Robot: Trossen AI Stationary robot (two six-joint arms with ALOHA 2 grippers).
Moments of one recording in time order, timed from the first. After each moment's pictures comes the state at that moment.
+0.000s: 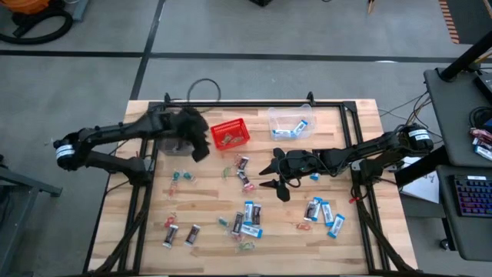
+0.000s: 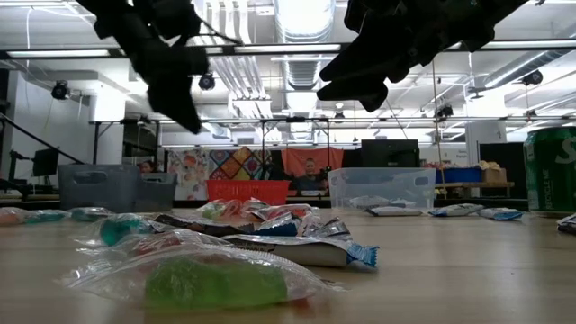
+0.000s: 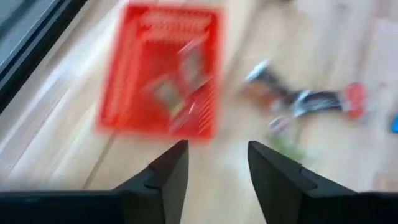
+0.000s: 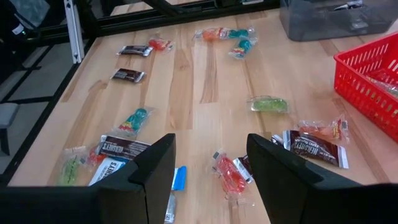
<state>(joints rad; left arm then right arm) 0.36 1.18 0.86 -0.59 0.01 -0.06 0.09 1.45 0.78 0.21 -0.05 0.18</state>
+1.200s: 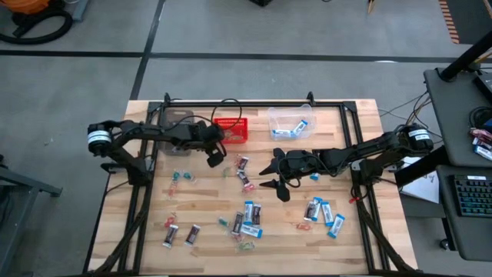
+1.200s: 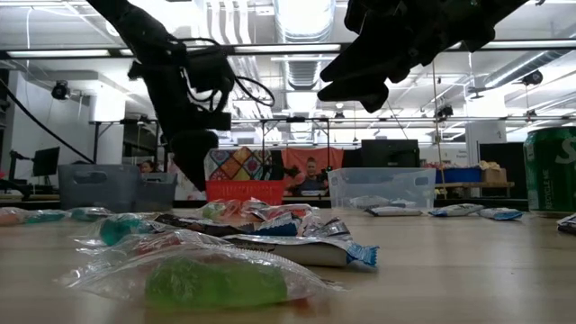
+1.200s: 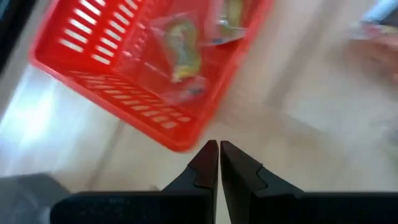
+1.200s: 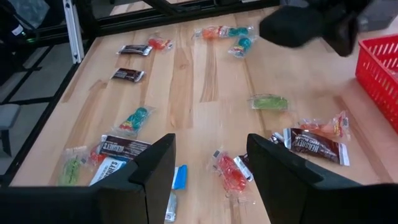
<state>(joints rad) 0.31 1.54 0.84 -0.46 -0.26 -0.11 0.09 1.45 0.78 0.21 -0.05 0.20</state>
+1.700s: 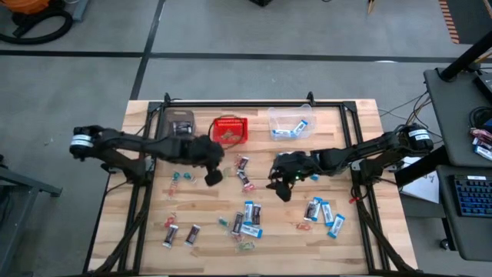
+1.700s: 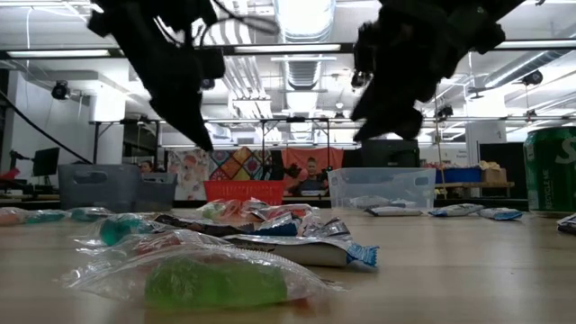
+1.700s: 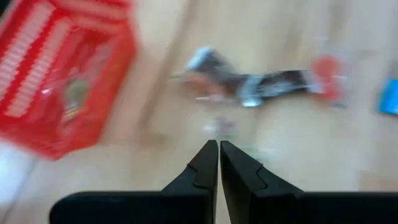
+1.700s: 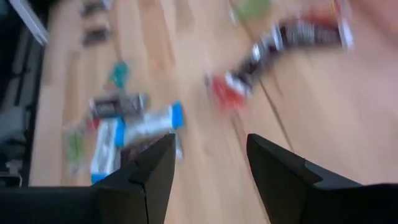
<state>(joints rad) -0.01 1.36 0.84 -0.46 -0.24 -0.25 0.09 1.45 0.79 -0.05 -0.07 0.51</state>
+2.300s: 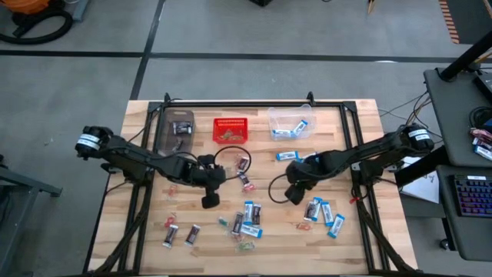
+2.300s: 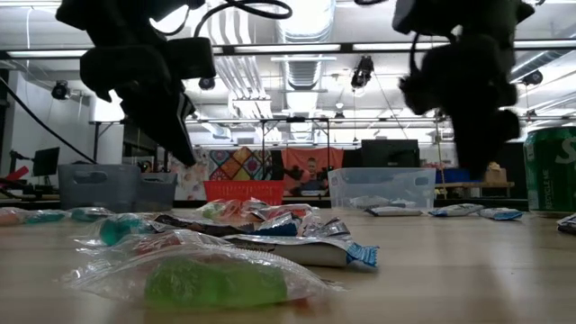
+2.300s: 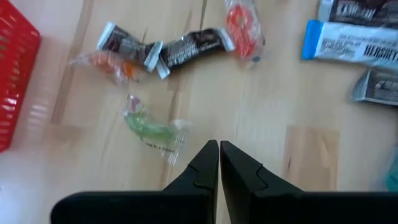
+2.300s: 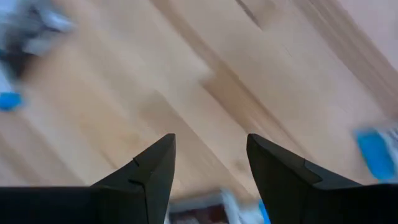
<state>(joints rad) -0.22 1.45 0.84 -0.45 -0.25 -0.30 0.15 1.45 0.87 -0.71 -0.11 0.93</state>
